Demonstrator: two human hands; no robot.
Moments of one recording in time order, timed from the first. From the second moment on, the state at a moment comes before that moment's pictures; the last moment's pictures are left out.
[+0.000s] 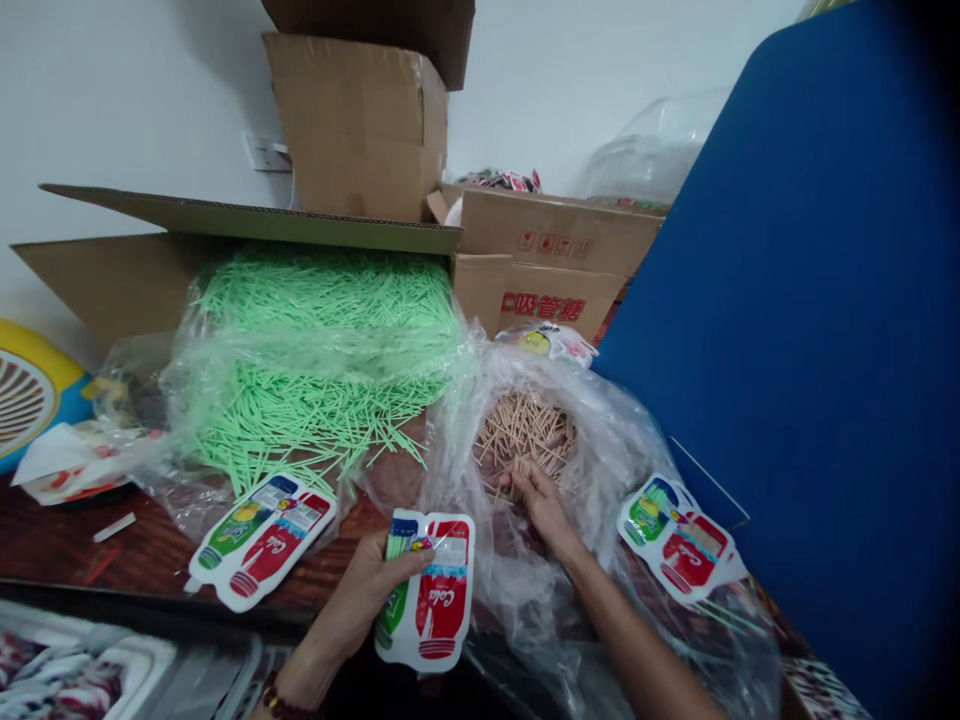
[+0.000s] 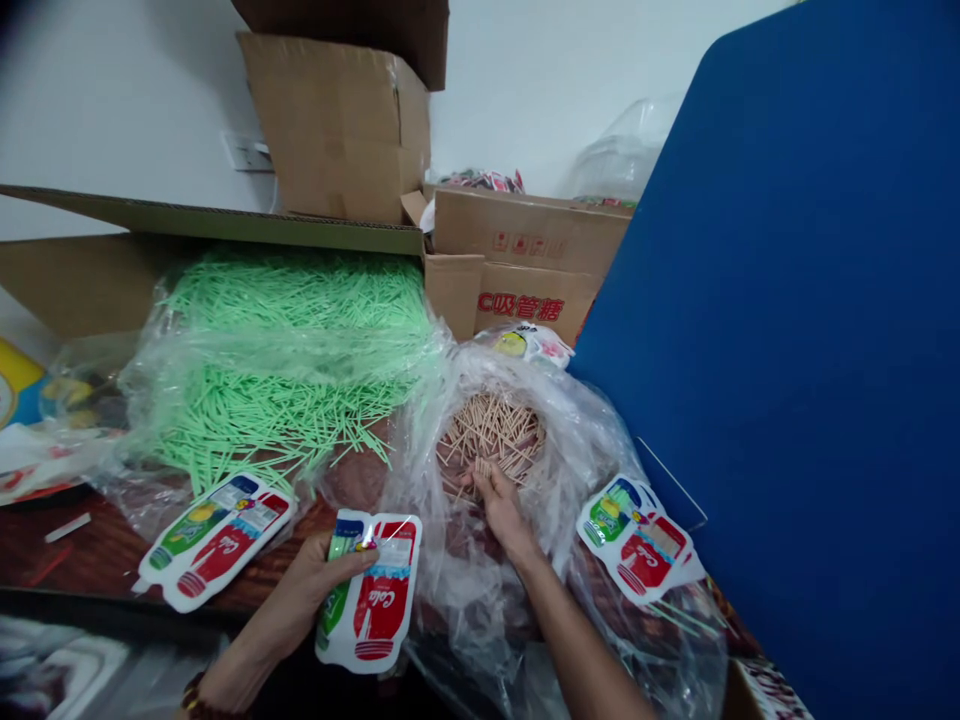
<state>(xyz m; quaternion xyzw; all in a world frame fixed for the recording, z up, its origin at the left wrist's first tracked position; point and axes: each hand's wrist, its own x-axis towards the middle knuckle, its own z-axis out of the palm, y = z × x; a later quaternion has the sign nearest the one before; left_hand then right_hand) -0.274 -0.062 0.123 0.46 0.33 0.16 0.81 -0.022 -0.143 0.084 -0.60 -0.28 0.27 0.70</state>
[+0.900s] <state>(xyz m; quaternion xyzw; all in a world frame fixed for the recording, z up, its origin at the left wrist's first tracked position) -0.247 -0.080 0.150 0.50 0.26 0.12 0.82 -0.089 -0.139 0.156 -0.28 -0.05 0.39 0.87</state>
